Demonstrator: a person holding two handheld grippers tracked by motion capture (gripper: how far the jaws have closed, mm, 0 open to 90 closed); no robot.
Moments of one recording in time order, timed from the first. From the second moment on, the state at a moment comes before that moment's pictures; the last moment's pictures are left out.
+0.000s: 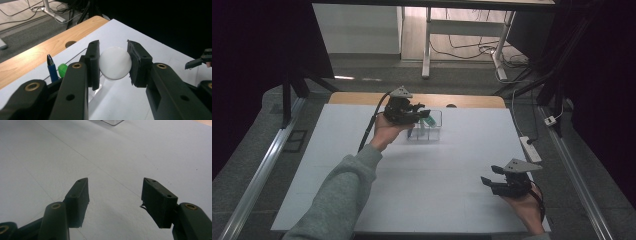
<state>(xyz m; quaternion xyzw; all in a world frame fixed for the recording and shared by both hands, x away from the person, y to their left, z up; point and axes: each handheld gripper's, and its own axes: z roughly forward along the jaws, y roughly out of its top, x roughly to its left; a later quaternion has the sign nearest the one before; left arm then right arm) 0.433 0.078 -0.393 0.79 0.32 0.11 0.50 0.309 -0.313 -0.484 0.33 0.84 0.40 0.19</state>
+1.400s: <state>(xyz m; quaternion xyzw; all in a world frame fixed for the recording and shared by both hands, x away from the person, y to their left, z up) 0.480 0.050 -0.404 0.81 0.33 0.15 0.46 0.309 -0.315 -0.489 0.33 0.84 0.39 0.18</state>
